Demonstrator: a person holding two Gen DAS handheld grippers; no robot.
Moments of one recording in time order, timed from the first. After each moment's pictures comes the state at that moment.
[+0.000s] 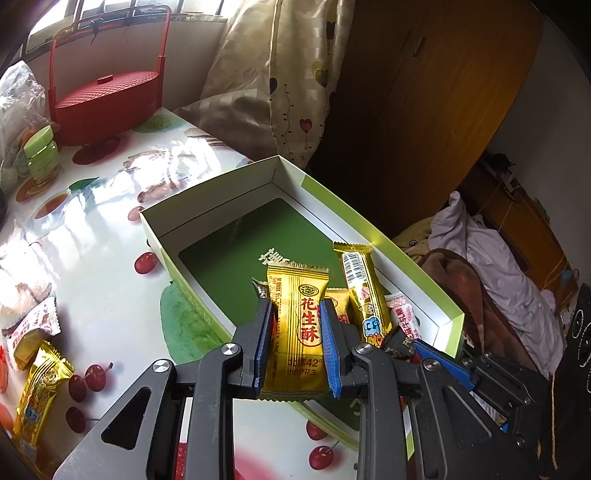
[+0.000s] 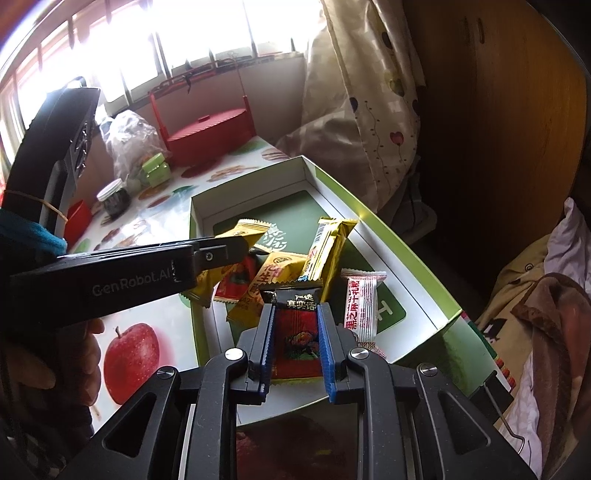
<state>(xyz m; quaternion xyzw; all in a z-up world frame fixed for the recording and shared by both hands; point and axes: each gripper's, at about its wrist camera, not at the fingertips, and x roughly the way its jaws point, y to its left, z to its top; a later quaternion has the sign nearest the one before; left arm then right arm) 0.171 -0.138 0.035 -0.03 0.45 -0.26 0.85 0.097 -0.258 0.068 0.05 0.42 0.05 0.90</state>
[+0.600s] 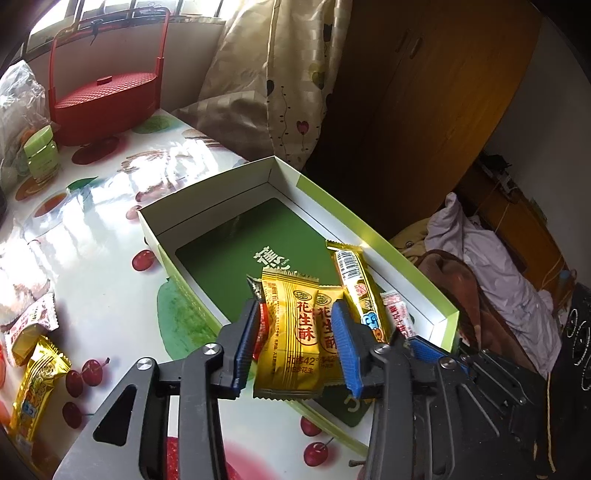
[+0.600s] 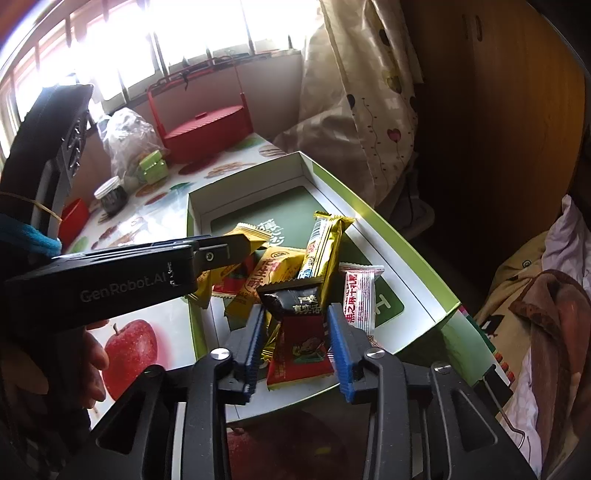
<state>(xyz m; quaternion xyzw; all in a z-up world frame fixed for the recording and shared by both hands) 0.166 -0.136 0.037 -0.04 0.45 -0.27 0.85 0.095 -0.257 0.066 0.05 0.43 0.05 0.90</state>
